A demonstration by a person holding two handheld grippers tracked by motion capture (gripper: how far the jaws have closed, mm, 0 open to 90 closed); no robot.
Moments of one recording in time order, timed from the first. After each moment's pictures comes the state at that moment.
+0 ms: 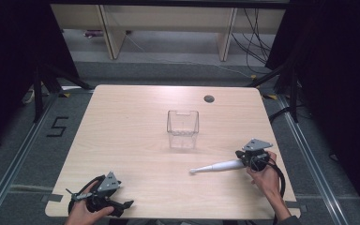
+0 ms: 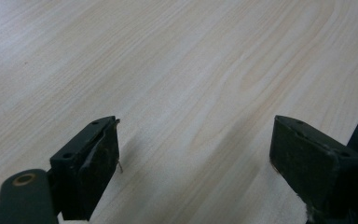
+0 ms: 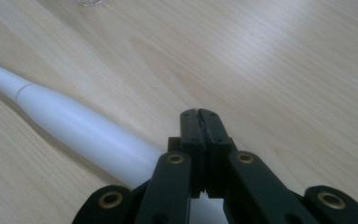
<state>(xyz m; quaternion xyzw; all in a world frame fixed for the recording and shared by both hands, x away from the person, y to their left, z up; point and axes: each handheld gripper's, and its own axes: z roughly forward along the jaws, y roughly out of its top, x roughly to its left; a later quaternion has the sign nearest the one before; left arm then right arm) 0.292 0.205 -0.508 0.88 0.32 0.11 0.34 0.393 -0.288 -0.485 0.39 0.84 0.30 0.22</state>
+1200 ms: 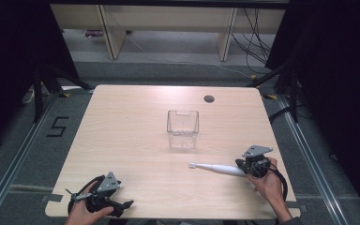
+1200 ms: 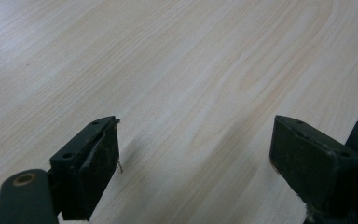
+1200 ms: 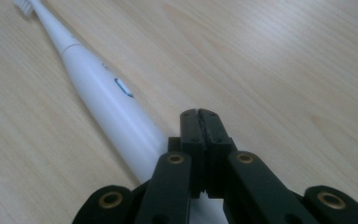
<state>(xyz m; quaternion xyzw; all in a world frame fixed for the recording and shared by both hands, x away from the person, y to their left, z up) 0.292 0.206 -0.508 0.88 0.32 0.11 0.34 0.375 -0.289 -0.488 0.38 0.86 0.29 0.18</state>
